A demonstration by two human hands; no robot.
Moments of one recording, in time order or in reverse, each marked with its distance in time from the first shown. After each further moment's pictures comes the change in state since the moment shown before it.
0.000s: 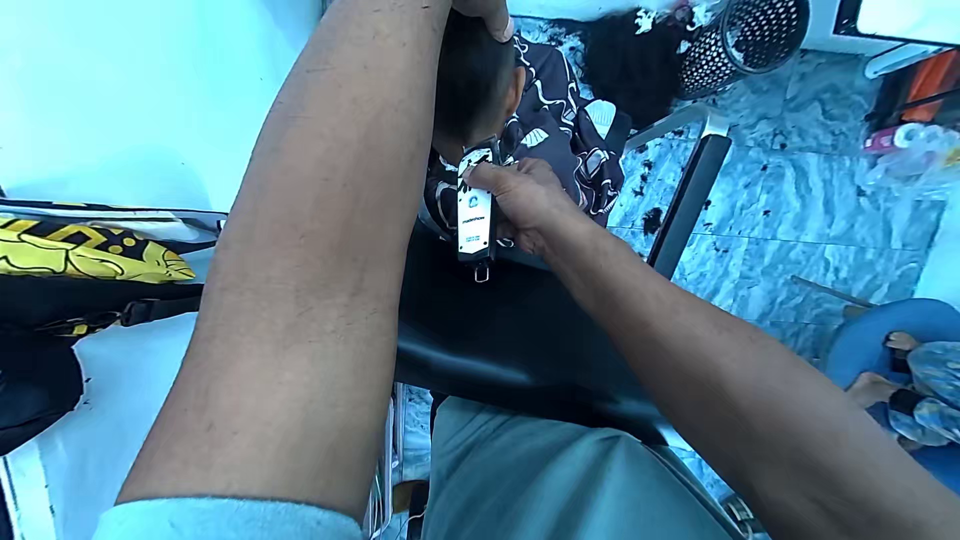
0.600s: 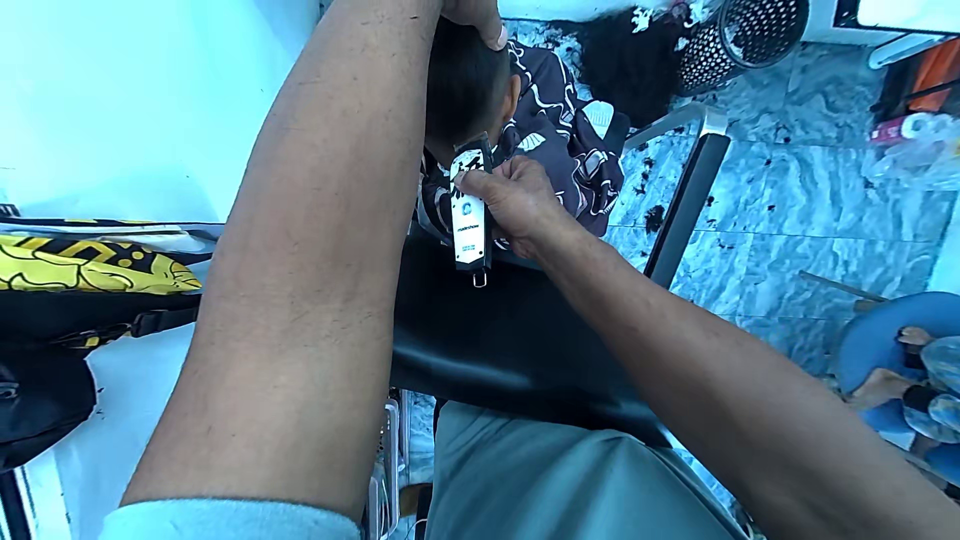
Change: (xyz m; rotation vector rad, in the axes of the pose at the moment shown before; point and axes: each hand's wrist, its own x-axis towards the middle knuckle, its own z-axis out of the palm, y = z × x) left_hand 0.035 -0.010 -0.061 -0.068 -0.454 0.151; right_hand 0.002 0.002 0.002 -0.099 0.034 -0.122
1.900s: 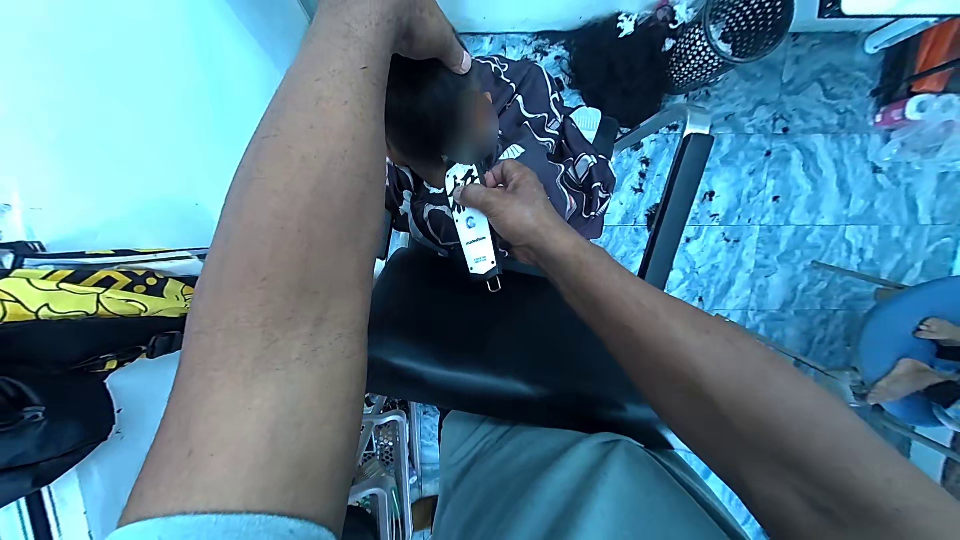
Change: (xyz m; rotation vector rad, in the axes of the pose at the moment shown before) left_hand -0.053 0.018 -0.023 0.121 0.018 -0.297; right_hand 0.010 0.009 -0.022 -0.075 -0.019 -0.114
